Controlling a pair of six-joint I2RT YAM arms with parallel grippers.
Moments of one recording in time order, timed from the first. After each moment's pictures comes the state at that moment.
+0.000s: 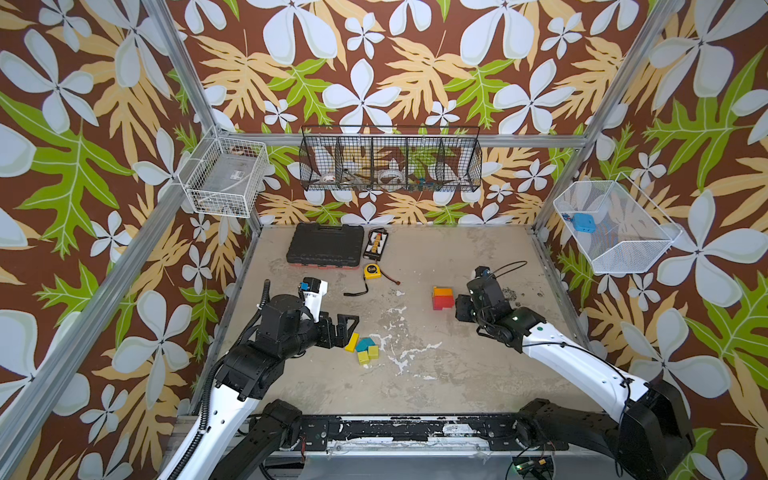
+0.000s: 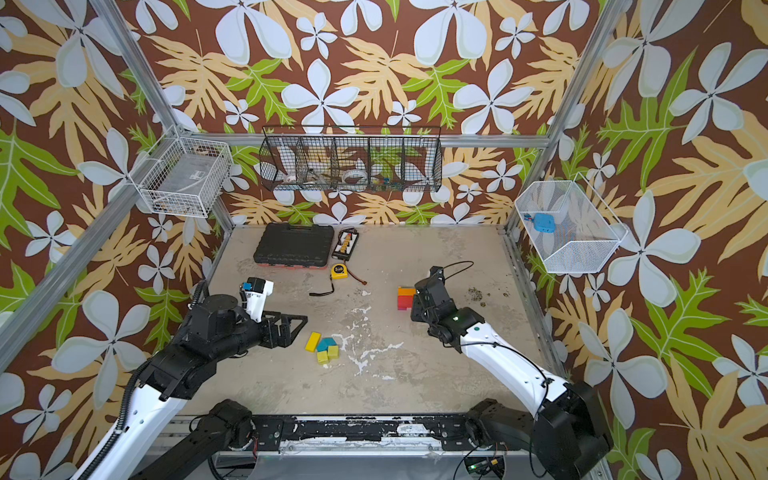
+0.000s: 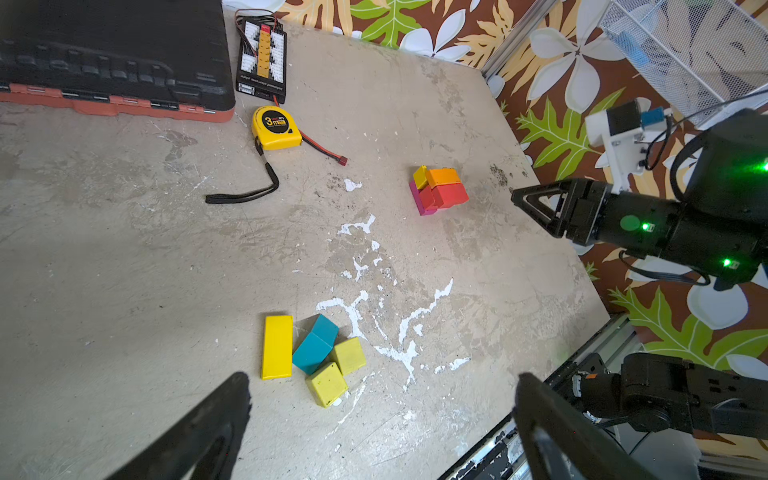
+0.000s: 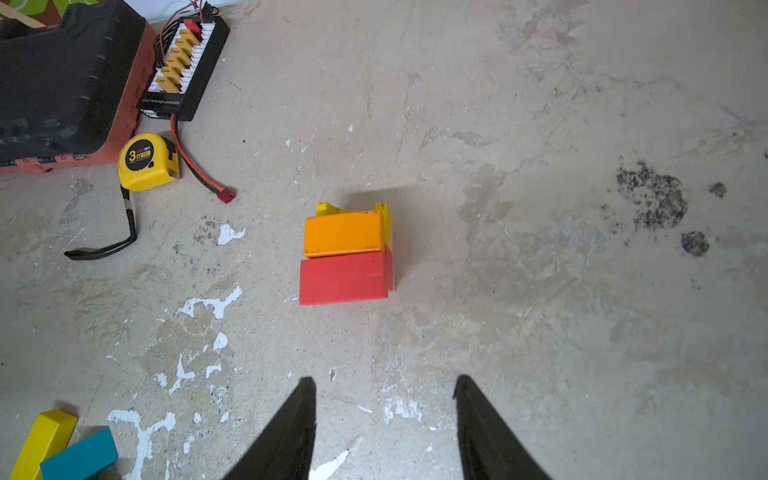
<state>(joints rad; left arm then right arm) -0.42 0.68 0.85 -0.74 0.24 -0.41 0.53 1.17 0.78 -0.43 0.28 0.54</state>
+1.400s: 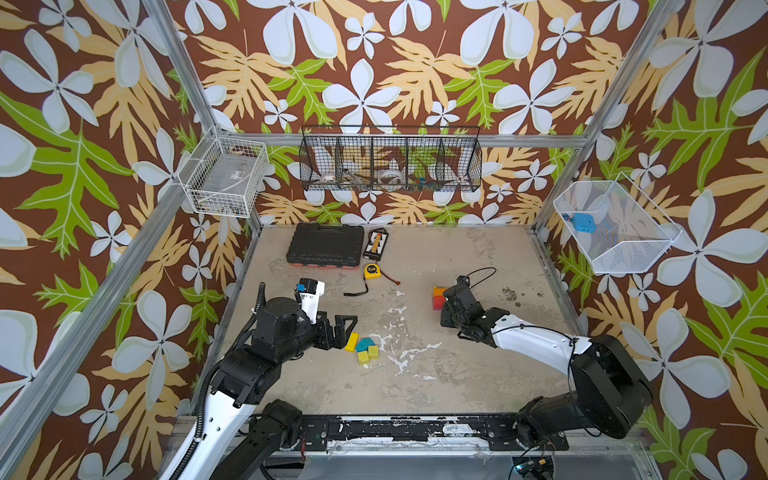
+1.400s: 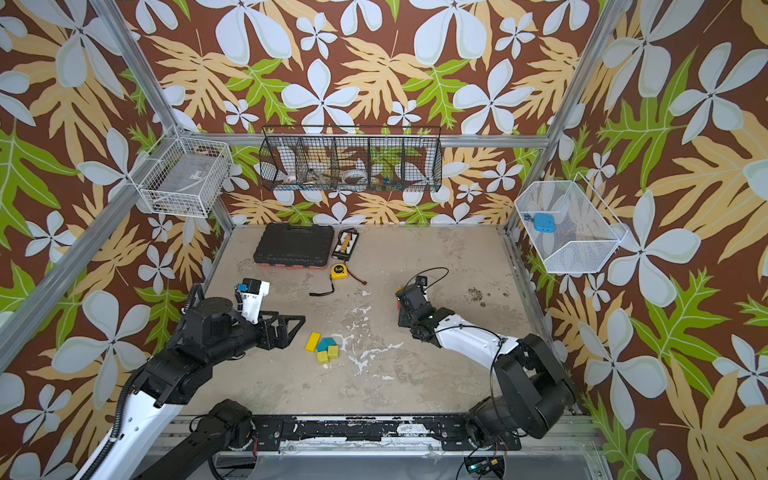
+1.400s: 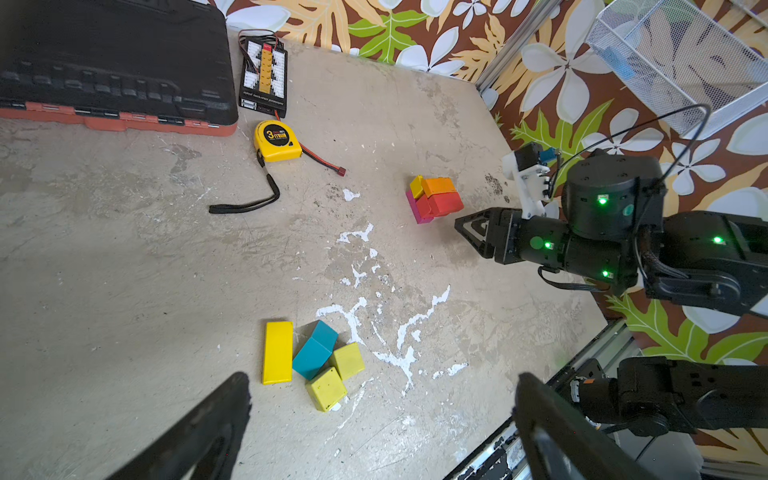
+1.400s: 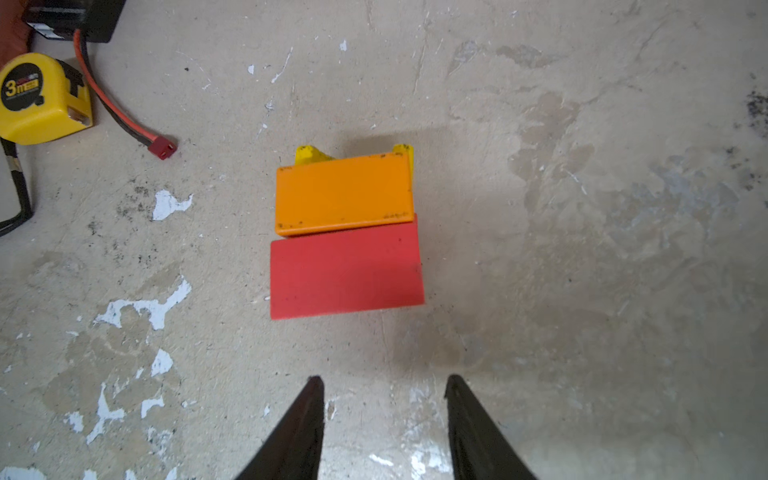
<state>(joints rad) -0.42 0.65 0.85 -0.74 0.24 -0.41 0.59 1.48 0.78 -0.25 0.33 0.61</state>
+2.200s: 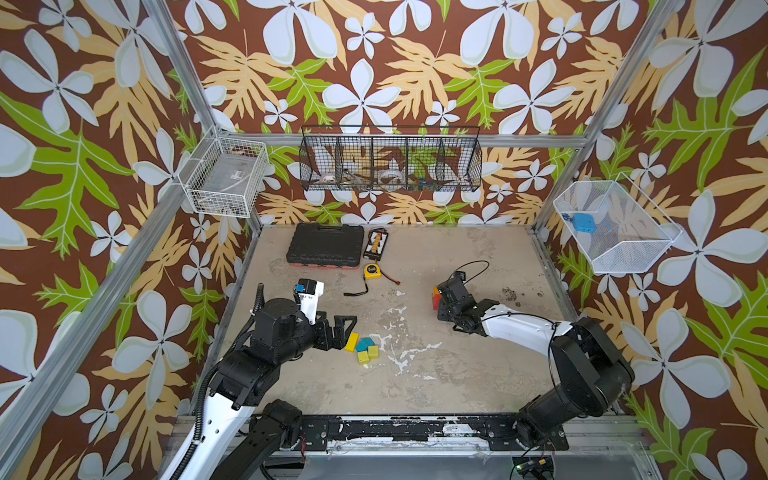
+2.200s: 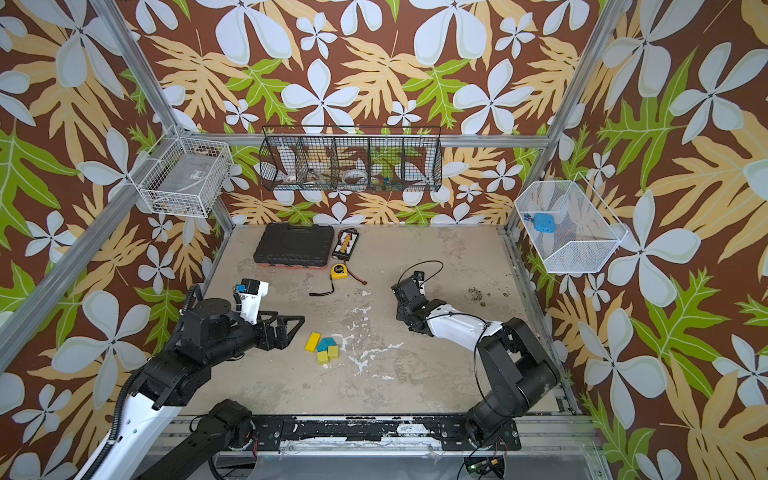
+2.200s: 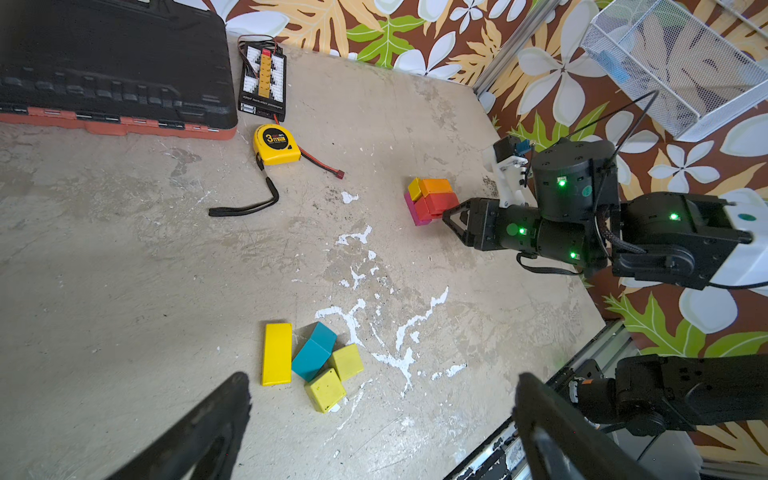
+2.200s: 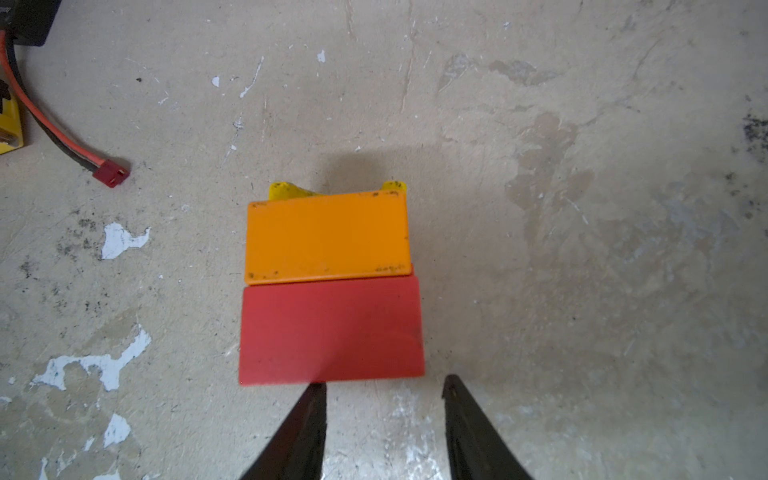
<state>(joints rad) -0.42 0.64 0.85 -0.74 0.24 -0.41 0.57 1.59 0.86 -0.25 0.36 0.60</state>
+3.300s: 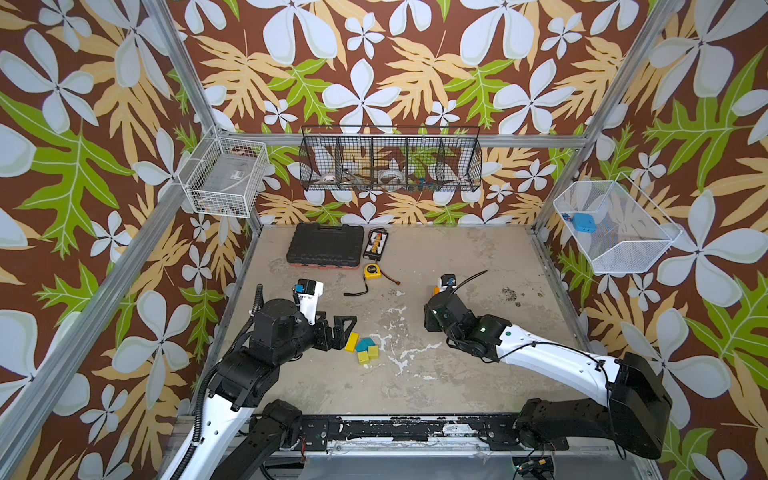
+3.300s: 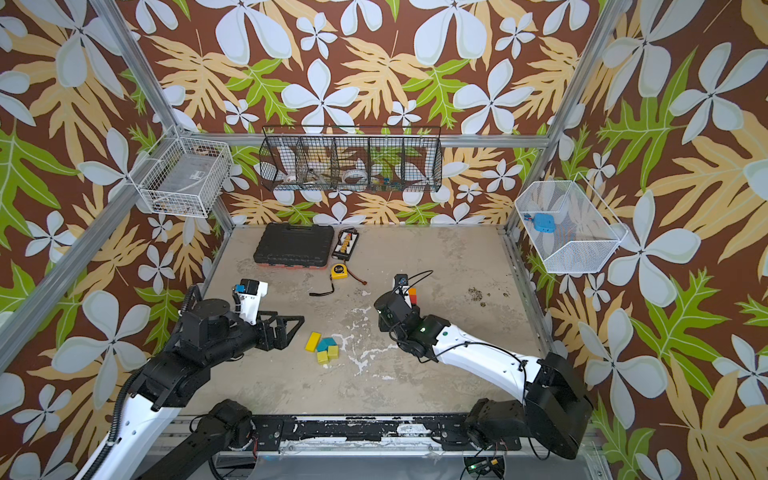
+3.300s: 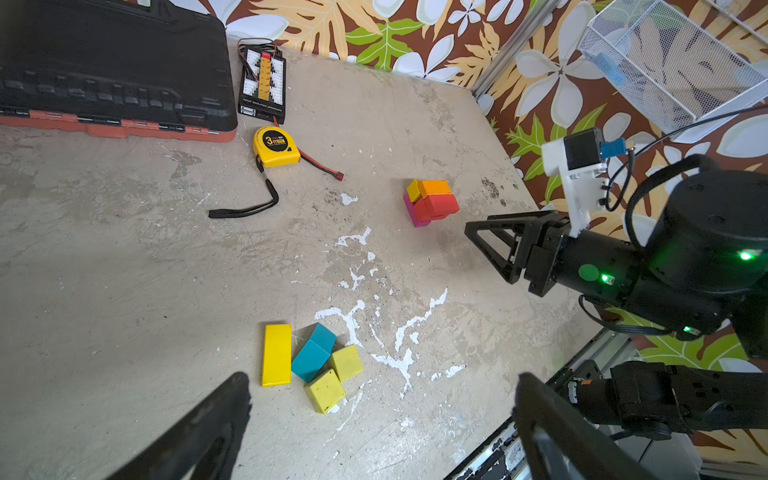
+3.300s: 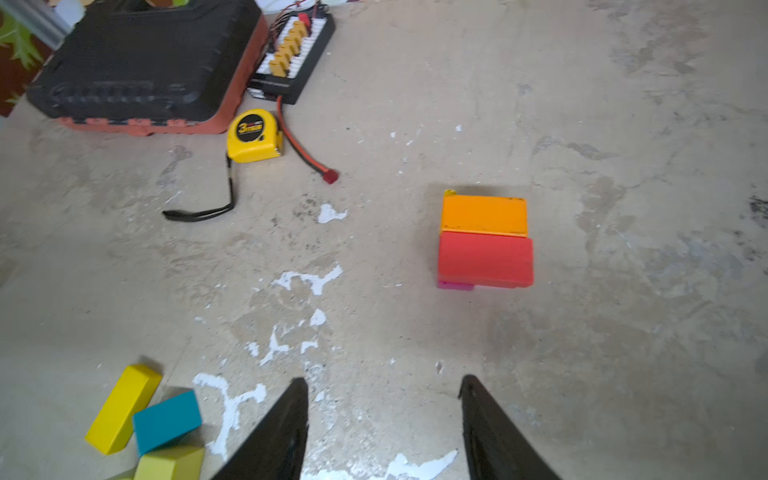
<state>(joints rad) -0.42 0.64 0.85 -0.74 0.24 -0.41 0.80 1.32 0.85 -0.33 0.47 0.64</state>
